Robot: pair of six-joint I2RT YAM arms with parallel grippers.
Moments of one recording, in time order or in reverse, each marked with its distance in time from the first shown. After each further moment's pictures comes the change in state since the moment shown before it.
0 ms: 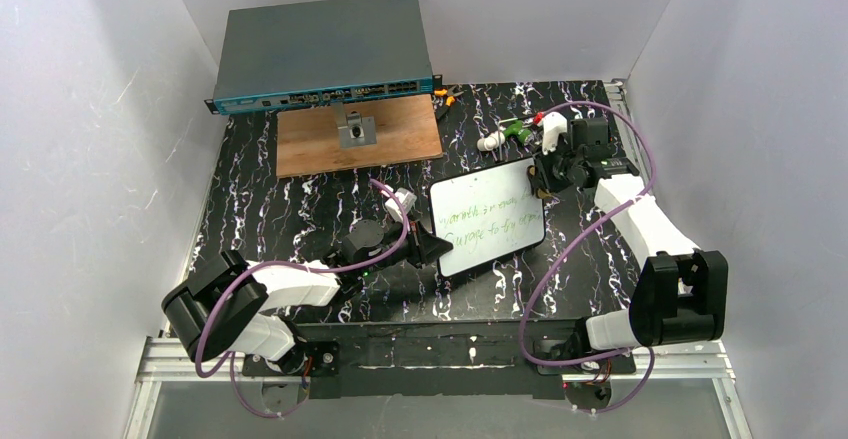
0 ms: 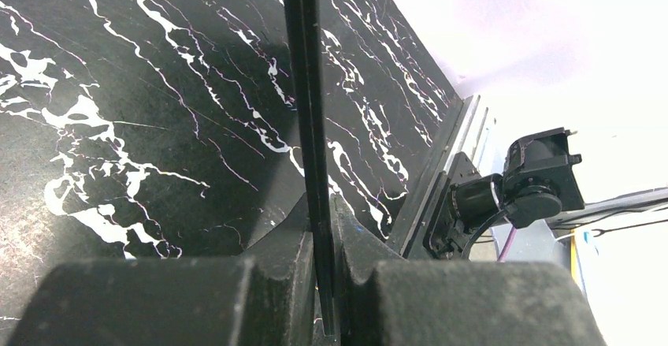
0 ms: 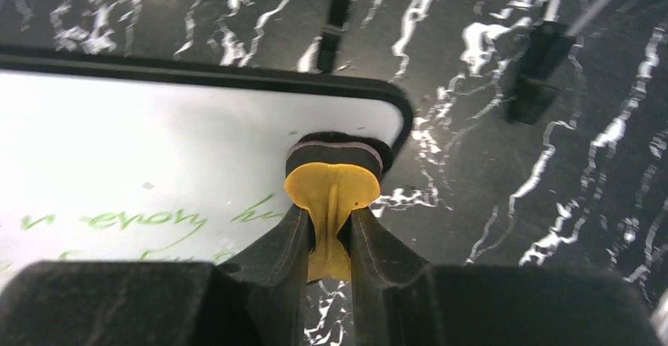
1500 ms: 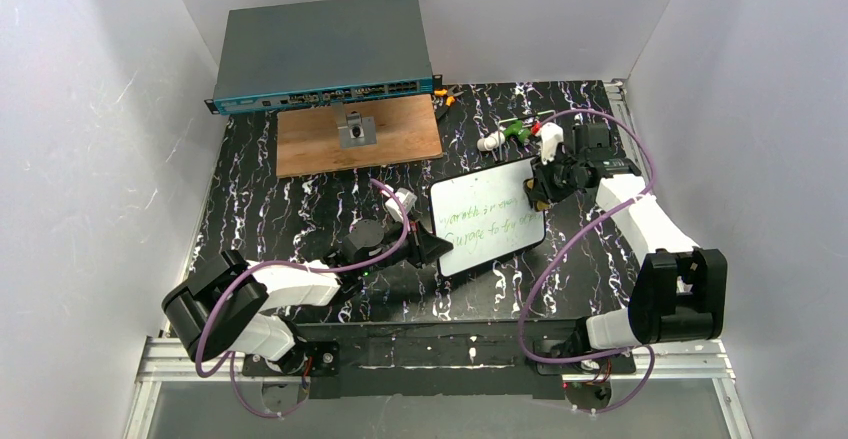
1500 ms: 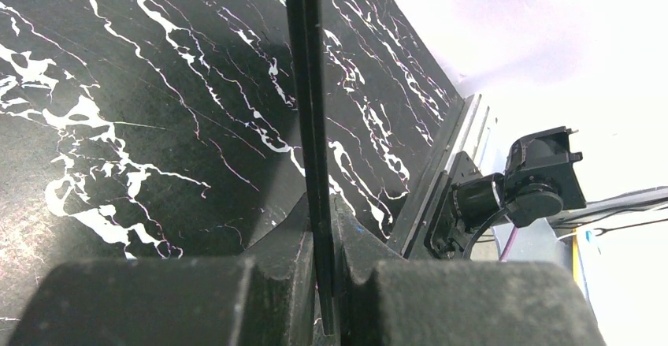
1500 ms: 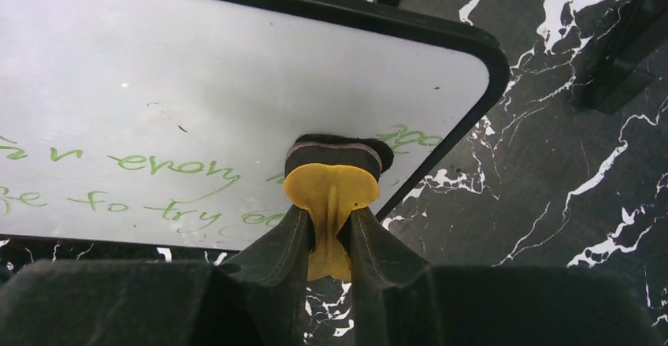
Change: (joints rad) left arm 0.000 0.001 0.002 -0.001 0.000 0.003; right arm -0.025 0.008 -0.006 -0.116 -0.143 -0.086
